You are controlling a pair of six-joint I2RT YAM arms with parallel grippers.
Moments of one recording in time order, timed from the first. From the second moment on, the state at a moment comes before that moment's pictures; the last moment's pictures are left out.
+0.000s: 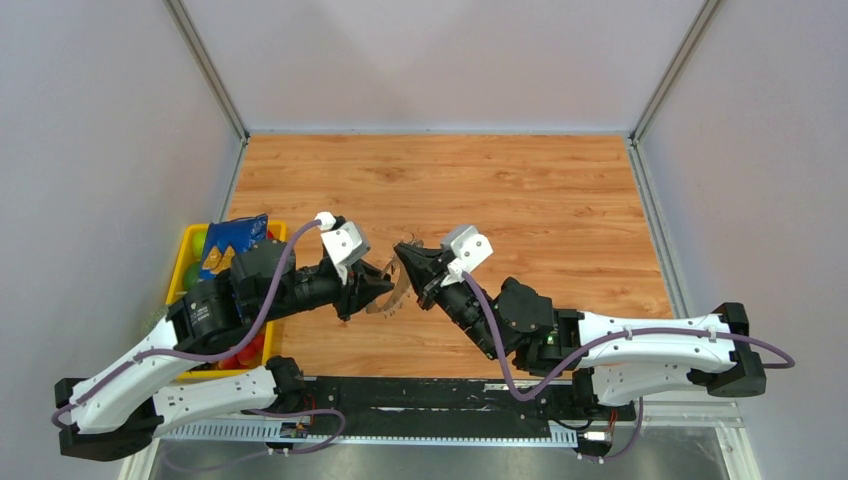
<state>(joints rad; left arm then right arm) -1.07 0.75 1.16 -0.68 0.04 -0.08 1.52 1.15 1.07 0.33 0.74 -0.09</state>
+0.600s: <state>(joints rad) -1.07 0.75 1.14 -0.68 0.01 -0.07 1.52 1.09 1.03 0.31 0.77 -0.08</state>
